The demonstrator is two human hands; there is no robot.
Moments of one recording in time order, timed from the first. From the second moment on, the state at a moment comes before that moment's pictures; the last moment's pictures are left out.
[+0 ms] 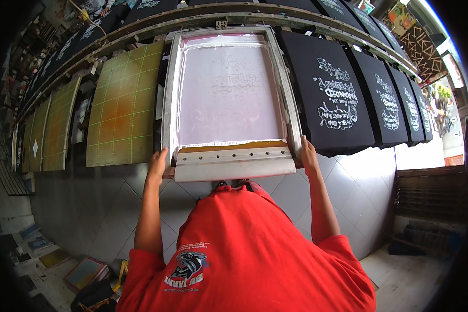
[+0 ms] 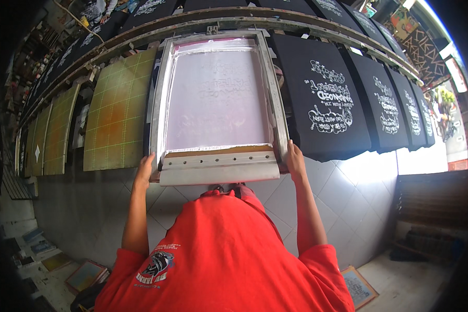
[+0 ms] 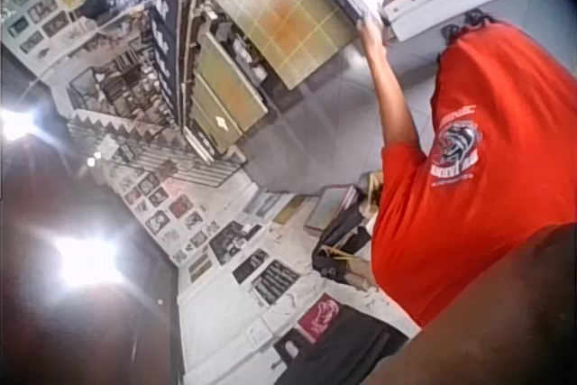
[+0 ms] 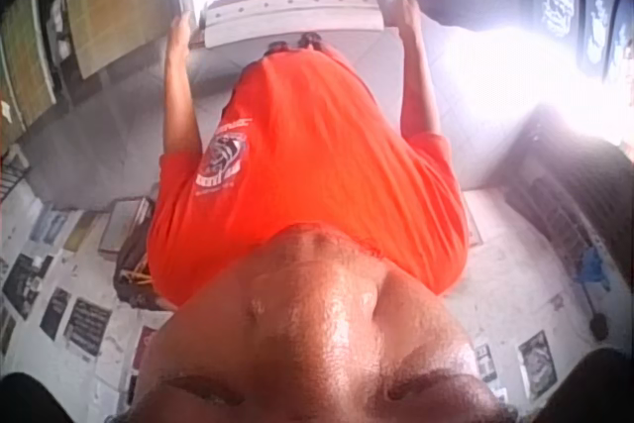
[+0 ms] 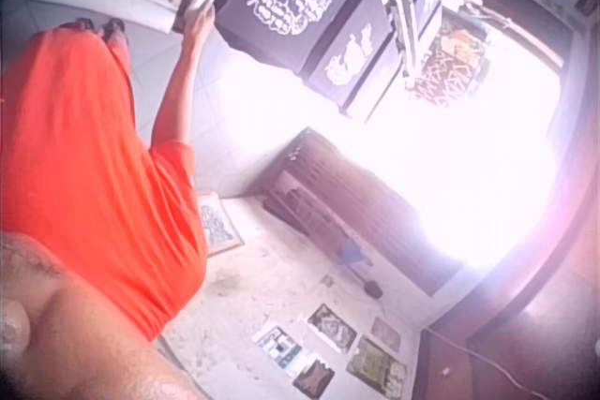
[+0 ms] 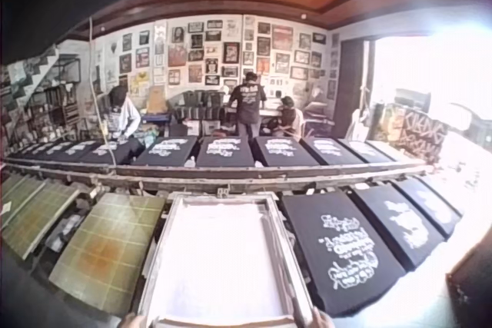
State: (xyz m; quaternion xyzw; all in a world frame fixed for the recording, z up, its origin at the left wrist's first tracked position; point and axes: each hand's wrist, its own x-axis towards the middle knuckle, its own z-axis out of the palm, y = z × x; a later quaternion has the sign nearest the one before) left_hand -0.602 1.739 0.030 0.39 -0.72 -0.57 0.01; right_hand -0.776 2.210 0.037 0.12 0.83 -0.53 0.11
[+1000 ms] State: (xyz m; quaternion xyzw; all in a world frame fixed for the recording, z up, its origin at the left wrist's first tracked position) left_hand -0.209 1.657 0.076 0.49 -0.76 -0.29 0.32; right_hand -0.601 1.959 0.101 -0.20 0.83 -0.49 0.18
